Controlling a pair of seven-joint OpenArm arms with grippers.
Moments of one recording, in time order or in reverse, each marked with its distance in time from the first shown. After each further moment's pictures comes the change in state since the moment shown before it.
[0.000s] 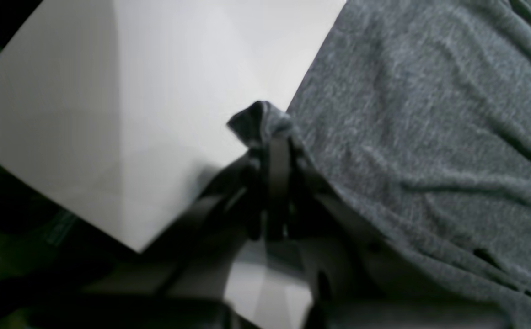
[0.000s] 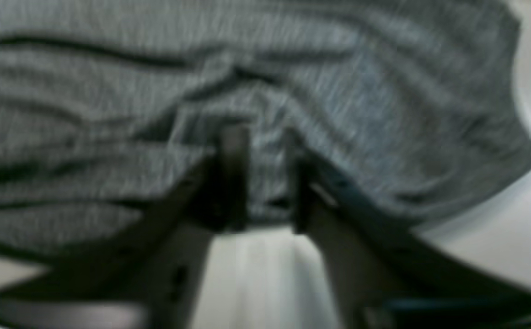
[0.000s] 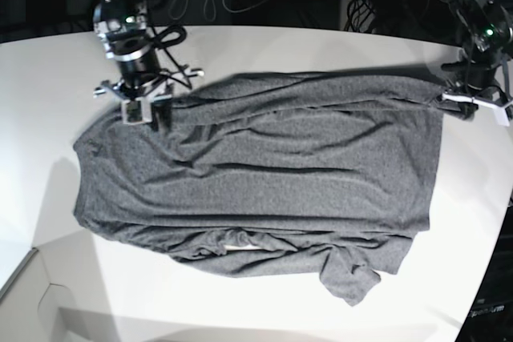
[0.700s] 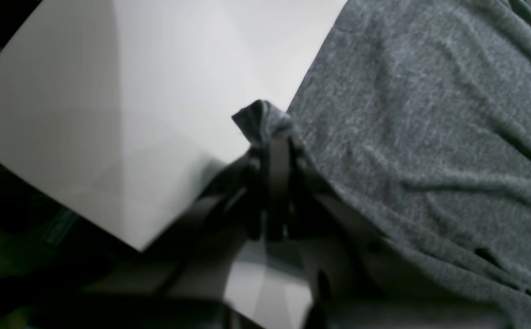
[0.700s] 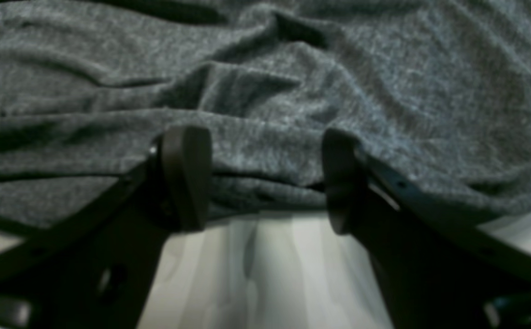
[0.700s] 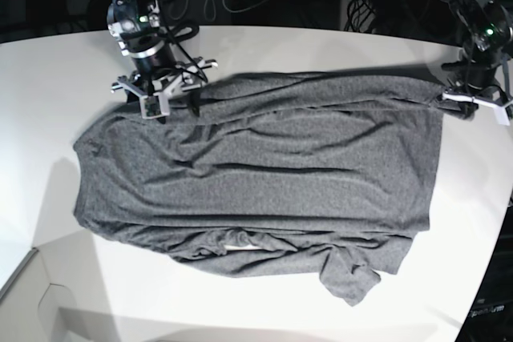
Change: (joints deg) left arm 0.0 0.0 0.0 0.0 0.0 0.0 0.1; right arm 1.9 0.2 -3.9 -4.4 0.0 -0.1 -0.1
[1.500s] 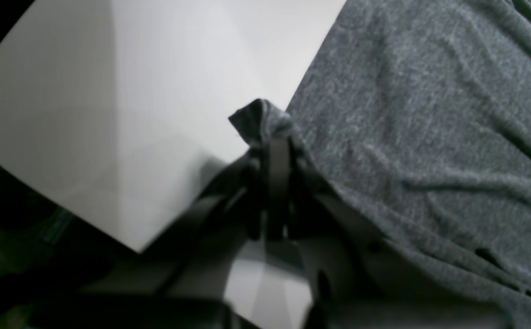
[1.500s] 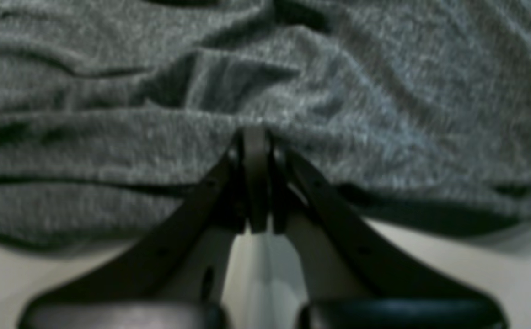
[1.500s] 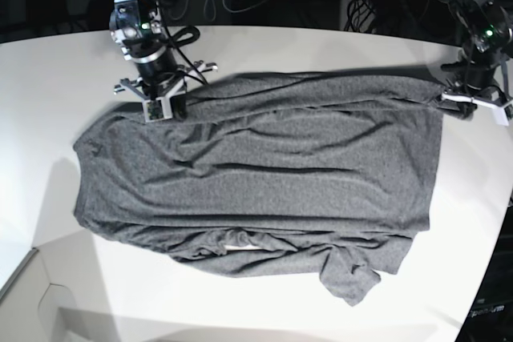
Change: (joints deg) left arm -0.3 0.0 0.0 -0.8 0.0 0.0 0.0; right arm 2.1 0.2 -0.1 -3.6 0.0 0.0 -2.5
